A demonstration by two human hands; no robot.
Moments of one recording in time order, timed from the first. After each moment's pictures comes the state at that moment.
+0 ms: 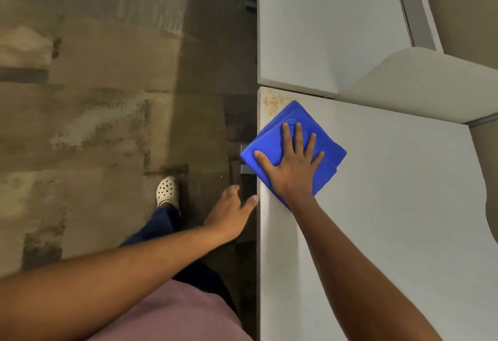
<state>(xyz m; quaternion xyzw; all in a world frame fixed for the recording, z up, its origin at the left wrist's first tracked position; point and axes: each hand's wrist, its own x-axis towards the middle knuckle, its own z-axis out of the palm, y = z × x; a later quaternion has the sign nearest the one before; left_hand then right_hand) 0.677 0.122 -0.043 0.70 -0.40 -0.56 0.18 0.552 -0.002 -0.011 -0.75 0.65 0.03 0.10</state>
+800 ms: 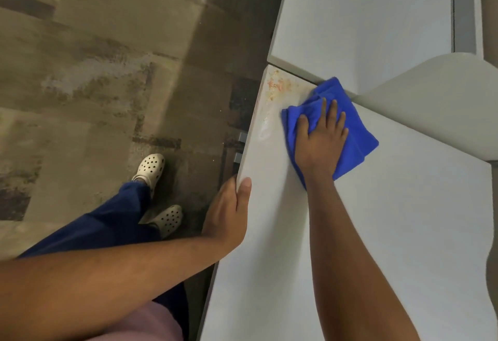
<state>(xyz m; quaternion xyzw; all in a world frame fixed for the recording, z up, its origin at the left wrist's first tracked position) 0.590 0.120 -0.055 0.72 -0.24 -0.49 0.42 0.505 -0.097 -0.024 -0.74 0.66 -0.06 0.08</state>
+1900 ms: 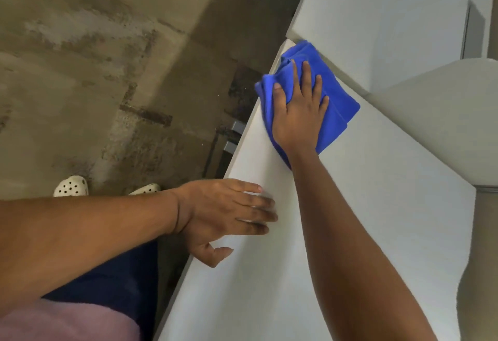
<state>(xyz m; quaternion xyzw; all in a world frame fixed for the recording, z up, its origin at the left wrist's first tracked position) 0.637 0.125 -0.053 0.33 -0.92 -0.18 0.12 0.553 -0.079 -0.032 -0.84 0.53 -0.02 0.06</state>
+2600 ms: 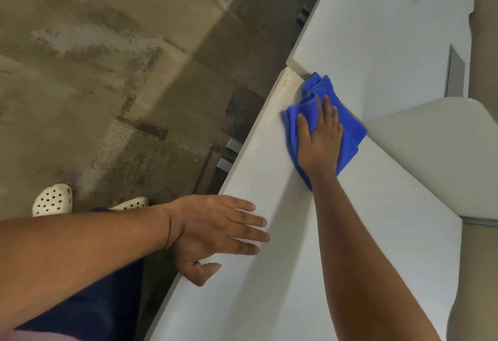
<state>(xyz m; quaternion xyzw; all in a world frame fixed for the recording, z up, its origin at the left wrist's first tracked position) 0.640 0.129 -0.061 0.33 -0.92 -0.15 0.14 0.508 -0.117 -0.025 -0.84 0.53 -0.05 0.10</state>
